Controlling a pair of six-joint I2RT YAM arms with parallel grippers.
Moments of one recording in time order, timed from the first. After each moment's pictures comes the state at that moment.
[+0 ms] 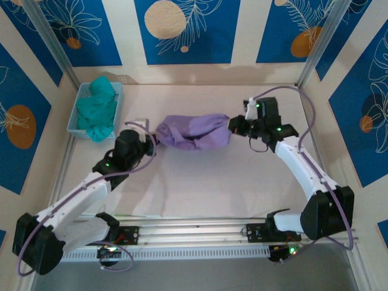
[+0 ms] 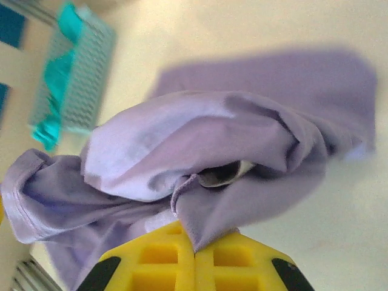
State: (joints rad) left arm -0.53 1.01 0.75 -0.12 -0.16 -0.32; right arm 0.22 1.29 1.11 -0.49 -0.45 0.50
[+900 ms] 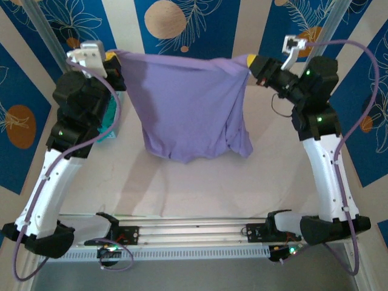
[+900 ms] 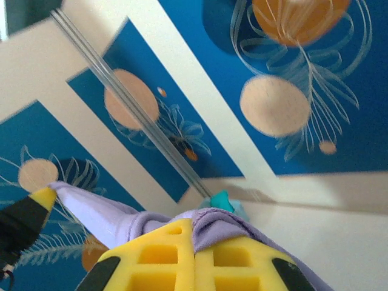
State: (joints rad) left arm -0.43 1.20 1.69 -0.33 -0.29 -0.06; right arm 0.14 1.27 1.73 -0.35 -0.55 0.65
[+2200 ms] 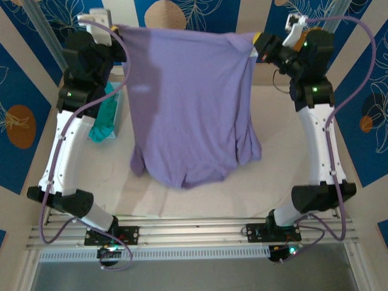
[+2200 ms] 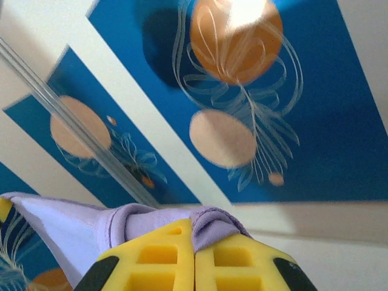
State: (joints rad) left arm -0.29 1.56 2.13 -0.46 -0.23 0.05; right arm 0.05 1.56 2.00 -0.38 -0.52 0.62
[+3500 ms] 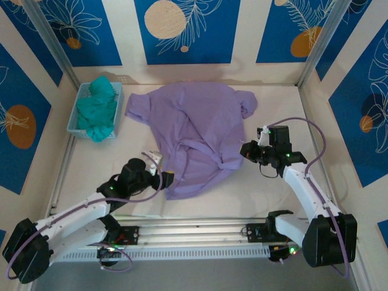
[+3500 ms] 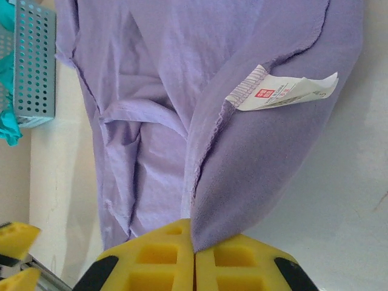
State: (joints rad) left arm -0.72 0.89 0.39 -0.02 0.06 -0.22; right arm 0.09 1.06 0.71 -0.50 -0.49 0.54
